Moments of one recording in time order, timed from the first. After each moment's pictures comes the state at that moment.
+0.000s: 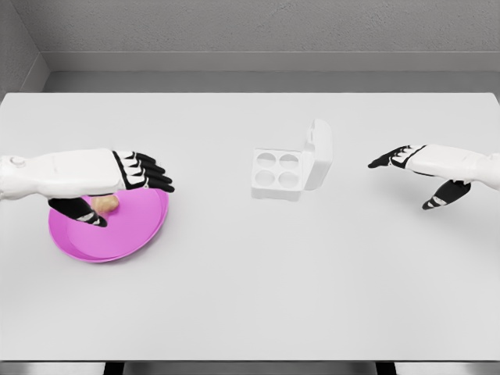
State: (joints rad) left arm -0.54 1.06 -0.60 -1.76 -0.06 -0.61 -0.60; right arm -0.55 -0.93 0.58 -1.33 0.17 -0.61 0.59
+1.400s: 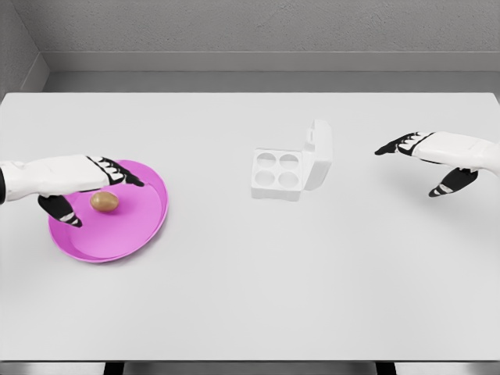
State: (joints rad) left arm -0.57 1.09 -0.71 -1.71 -0.19 -0.32 -0.61; right arm -0.59 -0.93 0.58 -1.30 0.20 -0.61 0.58
